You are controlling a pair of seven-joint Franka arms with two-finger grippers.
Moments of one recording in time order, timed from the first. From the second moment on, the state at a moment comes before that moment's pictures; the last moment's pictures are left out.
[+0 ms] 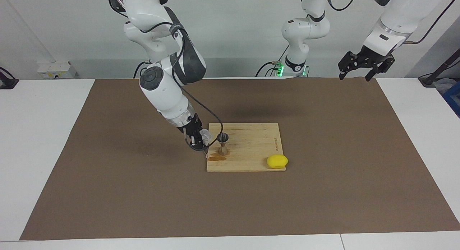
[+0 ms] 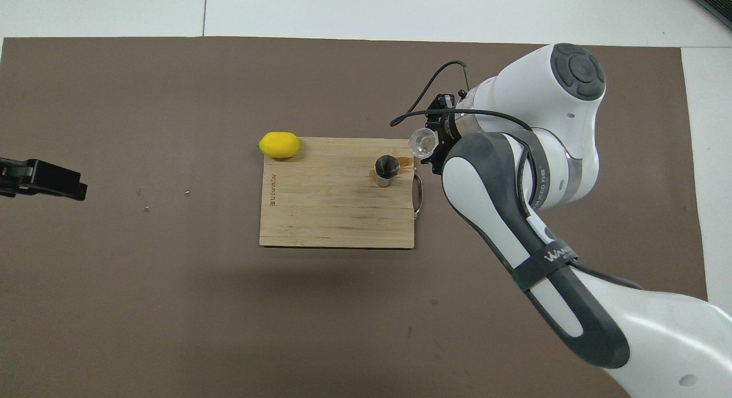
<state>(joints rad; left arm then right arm) 0.05 -0.05 -0.10 -1.55 -0.04 1.45 0.06 0.30 0.39 0.04 -1.57 0.29 2.07 1.67</state>
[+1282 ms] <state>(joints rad) 0.05 -0.05 -0.10 -1.55 -0.04 1.45 0.06 0.43 0.45 0.04 -1.49 -0.02 1.93 1.68</state>
